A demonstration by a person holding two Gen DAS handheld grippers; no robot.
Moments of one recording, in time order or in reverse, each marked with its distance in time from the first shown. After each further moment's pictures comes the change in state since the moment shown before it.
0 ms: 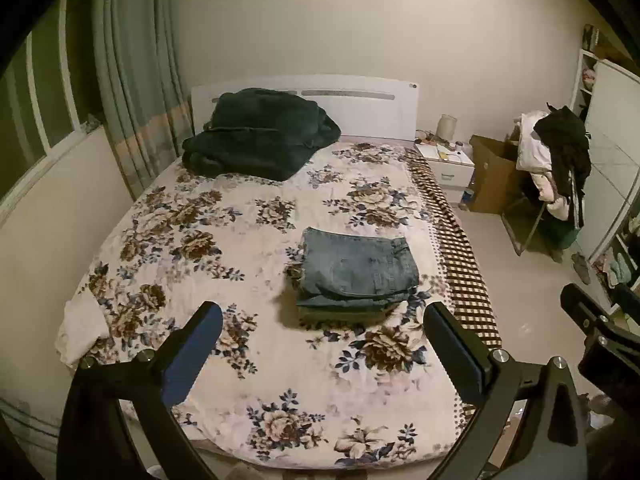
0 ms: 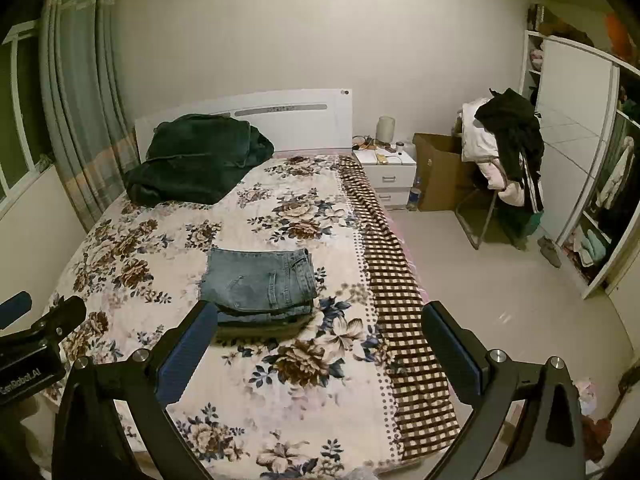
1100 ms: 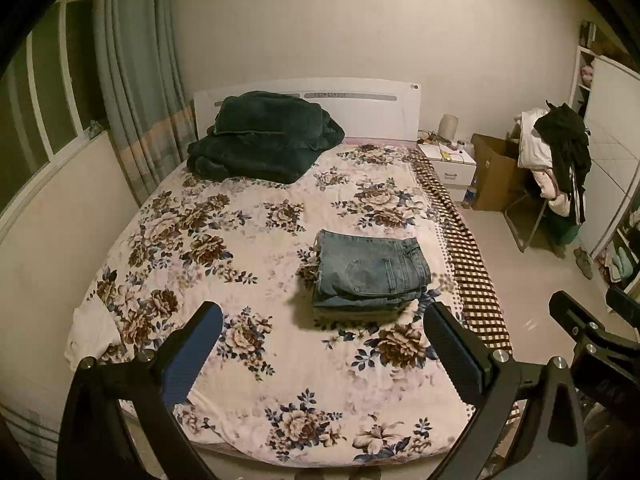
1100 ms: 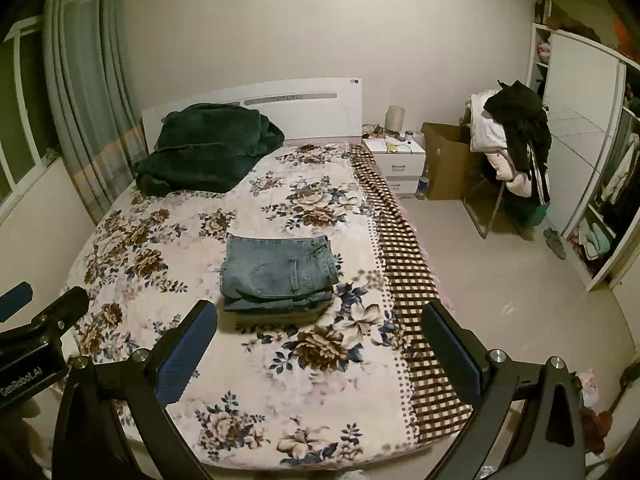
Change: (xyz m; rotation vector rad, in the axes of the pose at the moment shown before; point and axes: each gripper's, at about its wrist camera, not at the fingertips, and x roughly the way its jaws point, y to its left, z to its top) left arm -0.016 0.018 -0.003 0.024 -0.006 0.007; right arm -0.002 0.037 0.000 0.004 0.052 0.031
